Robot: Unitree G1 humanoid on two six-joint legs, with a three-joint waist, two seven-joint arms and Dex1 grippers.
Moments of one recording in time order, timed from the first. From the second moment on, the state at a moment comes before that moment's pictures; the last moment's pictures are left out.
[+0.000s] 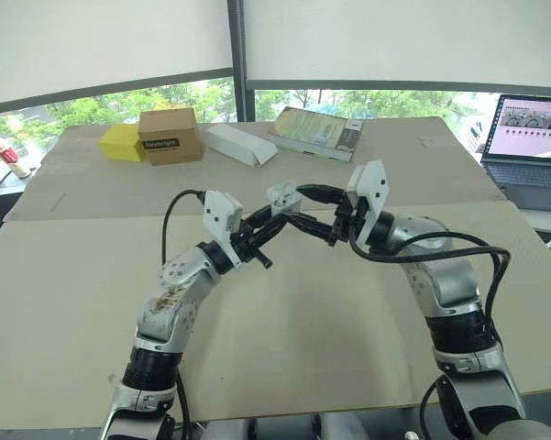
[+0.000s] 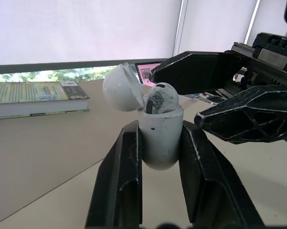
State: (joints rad) left arm -0.41 0.22 -0.04 -0.19 -0.43 0.34 -0.60; right arm -0.62 -0.40 0.06 -0.09 0.35 0.32 0.83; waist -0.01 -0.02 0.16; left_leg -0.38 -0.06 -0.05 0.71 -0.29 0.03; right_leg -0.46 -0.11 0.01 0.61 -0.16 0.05
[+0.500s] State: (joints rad) left arm -0.33 0.29 0.02 -0.19 -0.41 0.30 -0.60; right arm -0.43 -0.74 -0.04 -0.09 0.47 0.55 1.03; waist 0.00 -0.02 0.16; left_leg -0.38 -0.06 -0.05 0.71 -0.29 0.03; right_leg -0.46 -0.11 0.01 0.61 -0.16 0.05
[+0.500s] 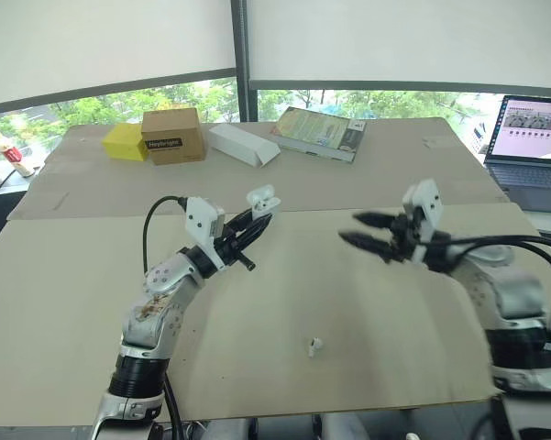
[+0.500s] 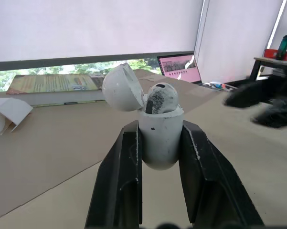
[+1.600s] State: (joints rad) left arm -0.28 0.32 0.00 -0.27 -0.41 0.31 -0.60; right arm -0.50 -0.60 0.40 0.25 0.16 -0.17 1.54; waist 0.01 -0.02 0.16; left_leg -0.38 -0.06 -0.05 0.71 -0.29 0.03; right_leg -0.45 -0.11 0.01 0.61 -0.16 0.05
